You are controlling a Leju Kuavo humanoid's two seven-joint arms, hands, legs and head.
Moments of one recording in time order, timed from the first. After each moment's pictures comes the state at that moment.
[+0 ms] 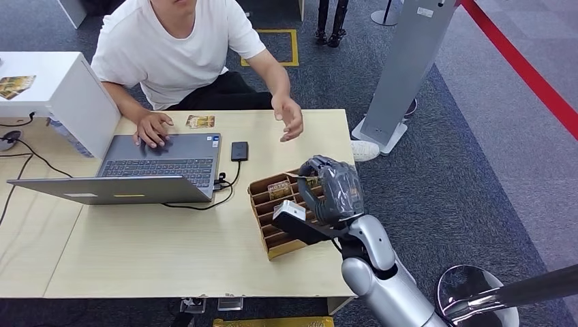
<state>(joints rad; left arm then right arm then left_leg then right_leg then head) -0.18 -0.03 -1.21 -0.22 0.90 0.25 0.06 -0.37 -0.05 0.65 -1.40 0.93 -0.43 0.11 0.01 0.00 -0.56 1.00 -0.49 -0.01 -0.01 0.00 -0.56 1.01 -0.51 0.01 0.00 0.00</state>
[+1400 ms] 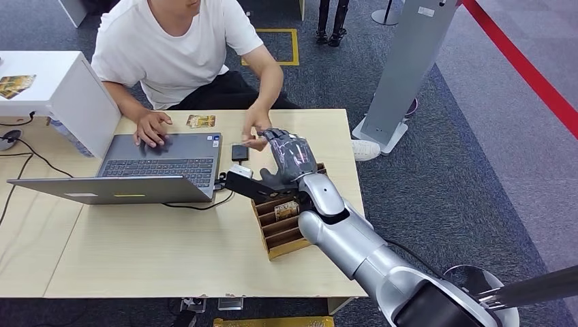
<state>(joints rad) -0.18 -0.04 -1.22 -0.22 0.93 0.25 0.08 -0.76 0.15 0.85 -0.79 0.86 -0.39 0.21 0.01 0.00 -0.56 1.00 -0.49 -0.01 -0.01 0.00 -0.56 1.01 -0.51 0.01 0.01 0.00</state>
